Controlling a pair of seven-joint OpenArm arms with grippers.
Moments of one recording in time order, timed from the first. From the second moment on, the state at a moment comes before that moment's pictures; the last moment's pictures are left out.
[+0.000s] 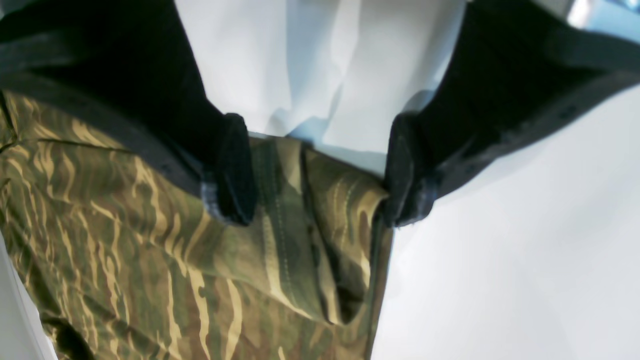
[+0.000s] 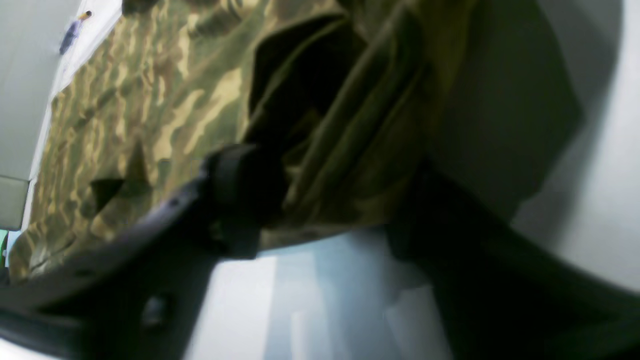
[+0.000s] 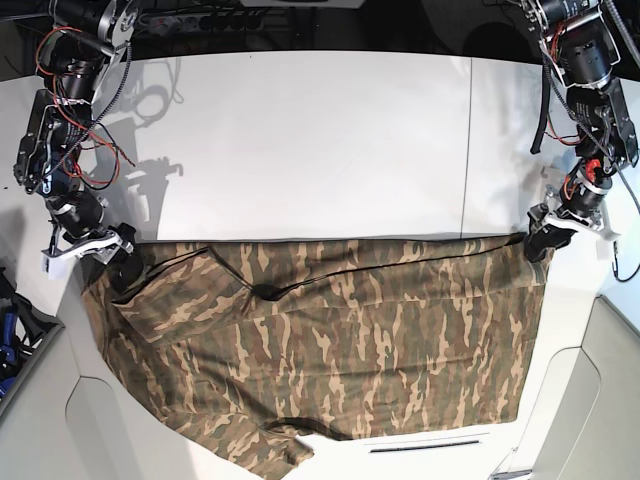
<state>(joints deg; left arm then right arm) -4.0 -20.4 -30.8 59.6 -36.2 -31.6 30.9 10.0 9.2 29.2 61.5 32.1 31.2 -37.9</state>
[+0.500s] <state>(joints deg) -6.3 -20.8 -28.4 61.5 -29.8 -32.3 34.2 10.0 9.2 29.2 61.5 32.1 31.8 -38.8</state>
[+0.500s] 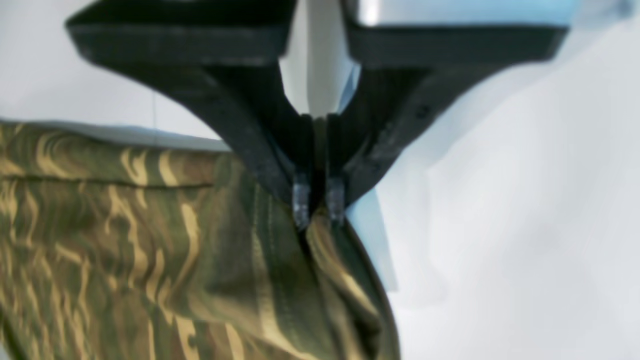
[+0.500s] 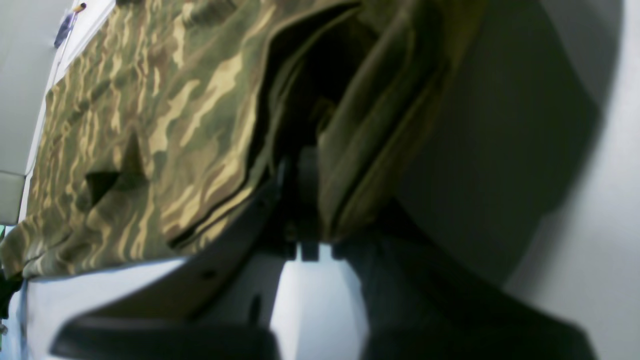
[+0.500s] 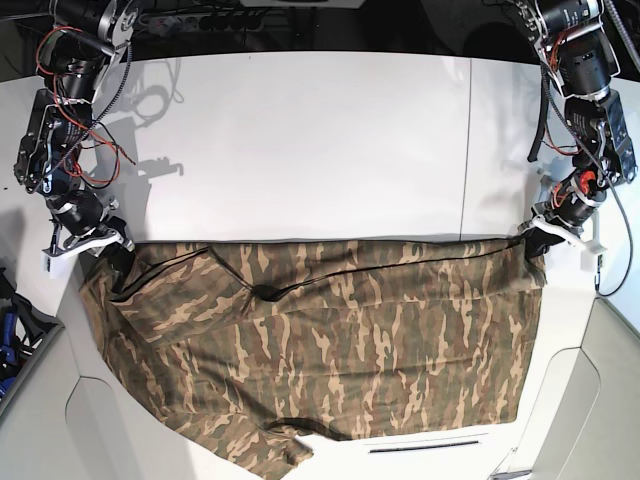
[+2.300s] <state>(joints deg) 30.8 -20.5 -42.4 92.7 -50.5 -35.7 50.7 -23.2 16.0 34.5 87.6 62.9 33.7 -65.1</state>
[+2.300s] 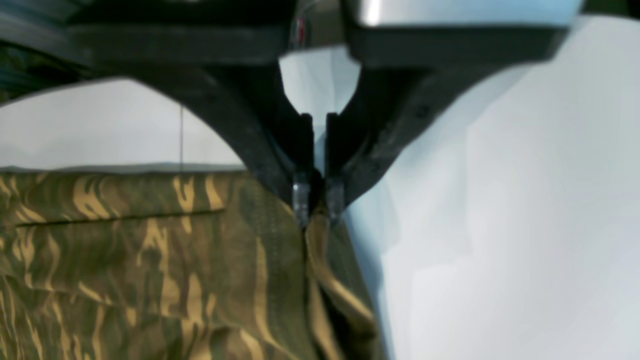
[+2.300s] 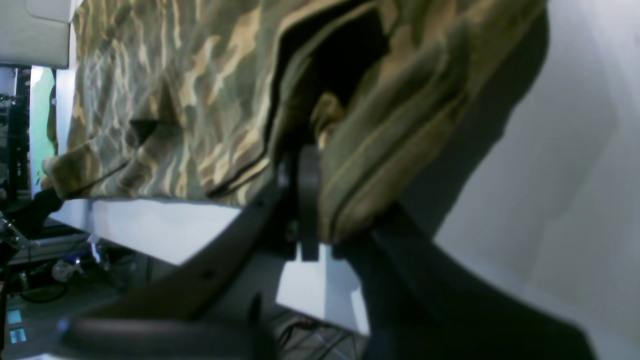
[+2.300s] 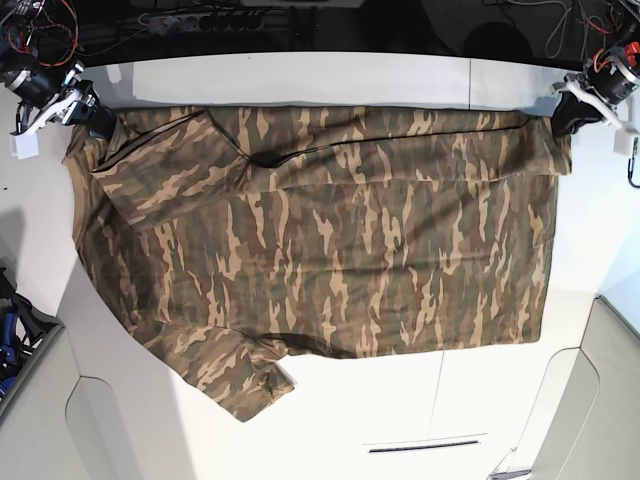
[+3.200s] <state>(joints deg) 36.5 -20.5 -42.5 92.8 -59.0 -35.8 56.9 -28.3 16.0 39.1 87.7 65.0 33.7 -67.8</state>
